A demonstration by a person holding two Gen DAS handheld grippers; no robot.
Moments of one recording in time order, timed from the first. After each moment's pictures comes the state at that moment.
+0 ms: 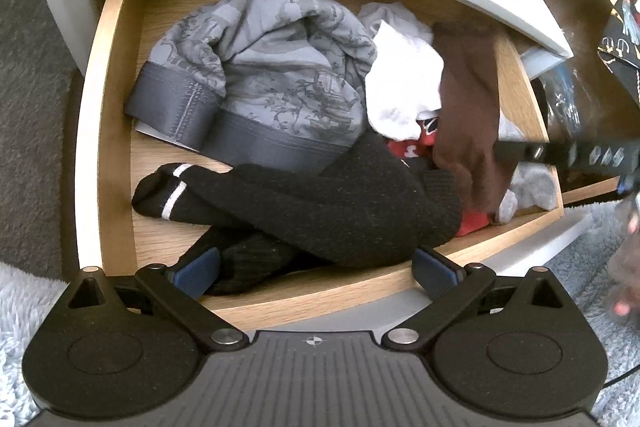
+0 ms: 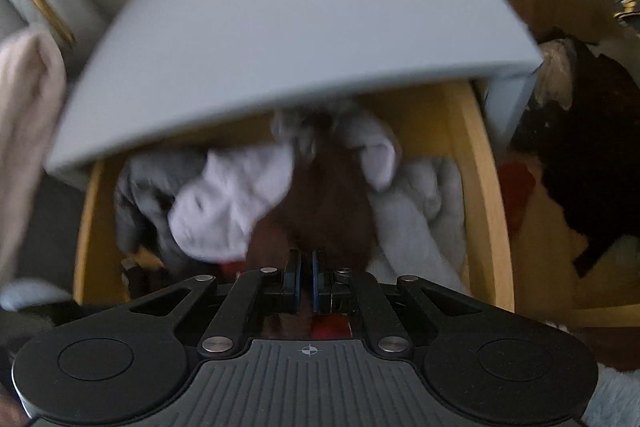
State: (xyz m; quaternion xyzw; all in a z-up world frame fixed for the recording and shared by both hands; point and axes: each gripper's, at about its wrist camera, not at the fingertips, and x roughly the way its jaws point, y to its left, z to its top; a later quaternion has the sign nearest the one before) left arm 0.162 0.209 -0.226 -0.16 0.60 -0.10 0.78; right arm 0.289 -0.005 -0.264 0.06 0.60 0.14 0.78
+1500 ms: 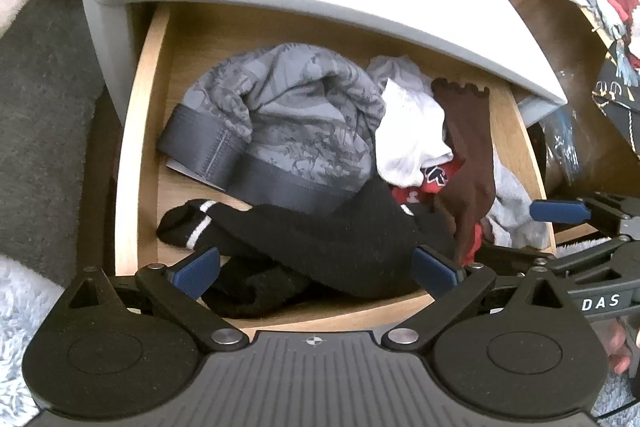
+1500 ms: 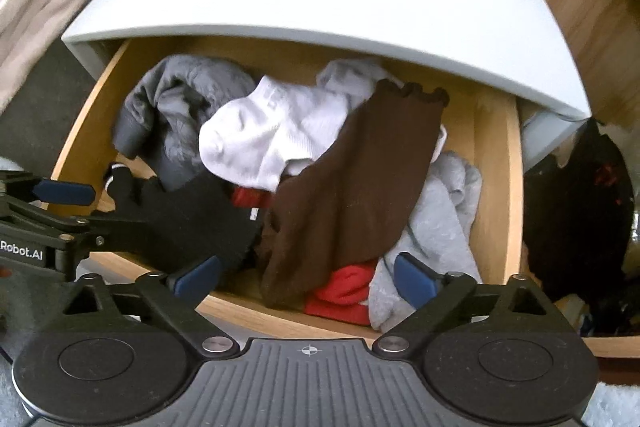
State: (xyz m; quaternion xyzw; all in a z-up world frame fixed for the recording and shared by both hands) left arm 0.153 0.227 -0.201 -0.18 0.54 -0.07 0.82; right arm 0.257 0.045 -0.250 -0.09 0.59 0.17 0.79
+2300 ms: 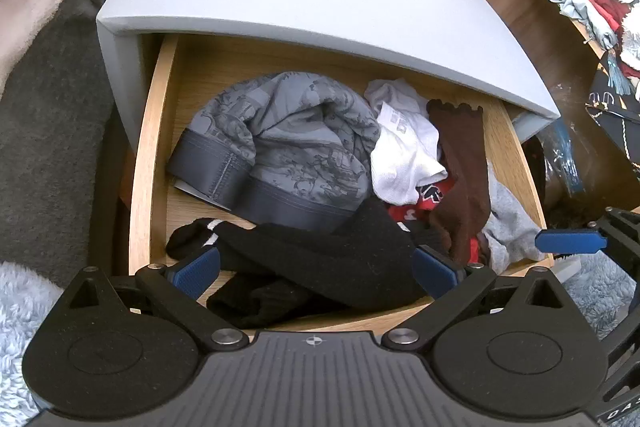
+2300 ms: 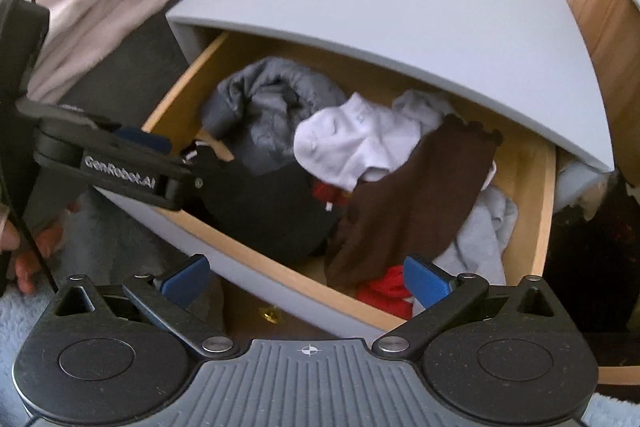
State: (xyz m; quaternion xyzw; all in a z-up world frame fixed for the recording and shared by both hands) left arm 0.147 0.228 -0.188 -0.17 0.52 -0.06 0.84; right arm 0.218 0.072 -0.225 -0.13 0.57 0.26 0.77
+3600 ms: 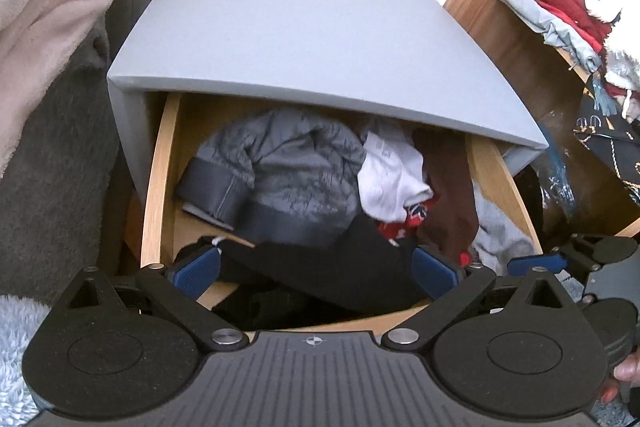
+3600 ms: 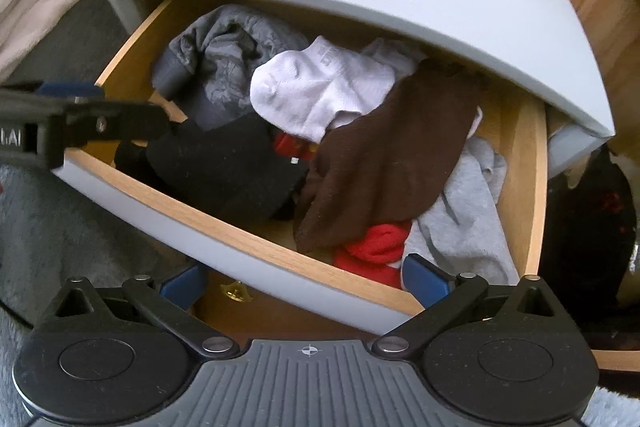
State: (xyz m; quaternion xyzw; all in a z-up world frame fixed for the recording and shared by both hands) left arm 0.133 0.224 -0.170 -0.16 0.45 -0.05 0.88; right arm 0.225 0.064 -0.257 -0.13 0.59 0.20 0.77
